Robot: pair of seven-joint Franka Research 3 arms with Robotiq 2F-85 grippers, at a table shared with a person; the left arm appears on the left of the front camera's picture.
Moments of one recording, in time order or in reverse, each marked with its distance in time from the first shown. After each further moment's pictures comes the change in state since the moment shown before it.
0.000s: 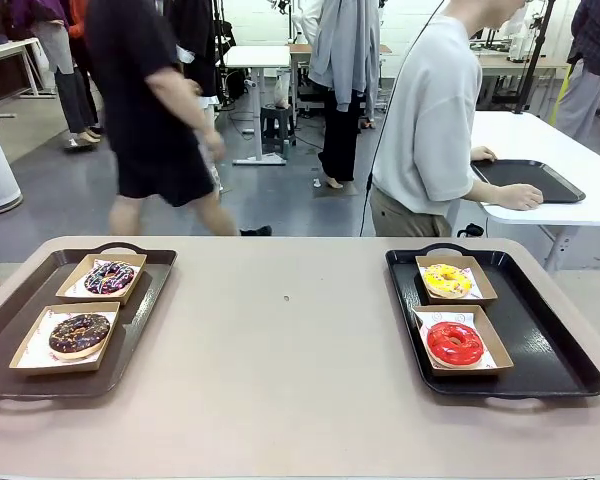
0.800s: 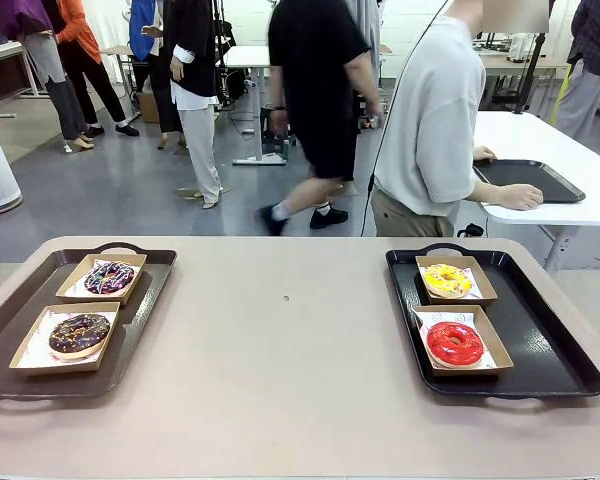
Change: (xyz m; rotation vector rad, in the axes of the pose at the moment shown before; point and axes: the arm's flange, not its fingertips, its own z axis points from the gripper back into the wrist) left arm 0.000 0.000 0.000 0.000 0.000 0.000; right arm -0.001 0.000 0.001 -0.001 -0.002 -0.002
